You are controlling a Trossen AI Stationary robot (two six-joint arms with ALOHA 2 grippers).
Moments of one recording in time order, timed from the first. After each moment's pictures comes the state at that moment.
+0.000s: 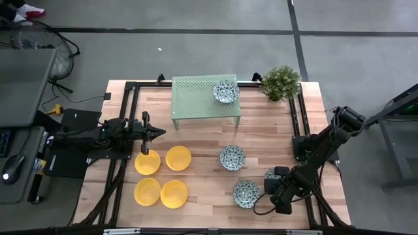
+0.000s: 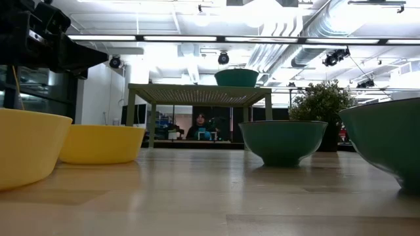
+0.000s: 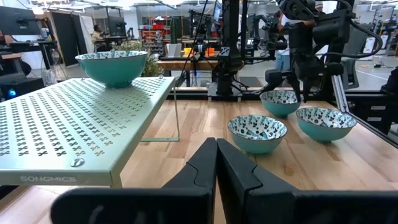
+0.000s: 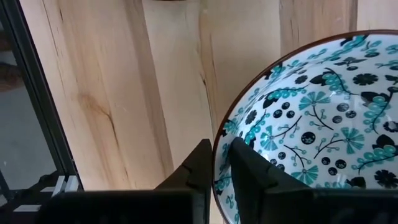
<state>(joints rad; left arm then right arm) 0.04 0.01 0.01 0.02 -0.05 0.02 0.85 1.53 0.89 -0.71 -0.07 1.03</state>
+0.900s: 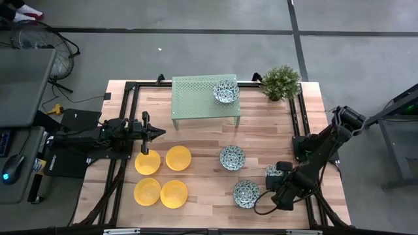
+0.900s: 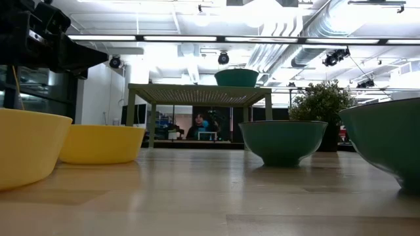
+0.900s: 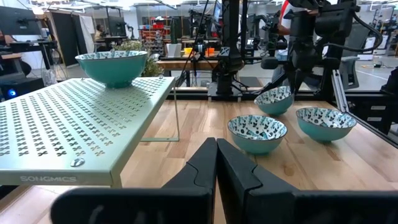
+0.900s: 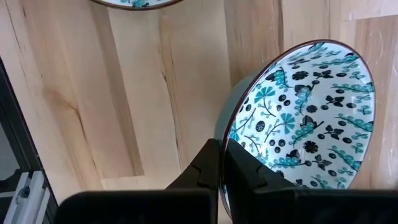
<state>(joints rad) 0.04 0.01 0.01 0.02 -0.05 0.02 0.85 1.51 1.00 -0.97 0.04 0.99</state>
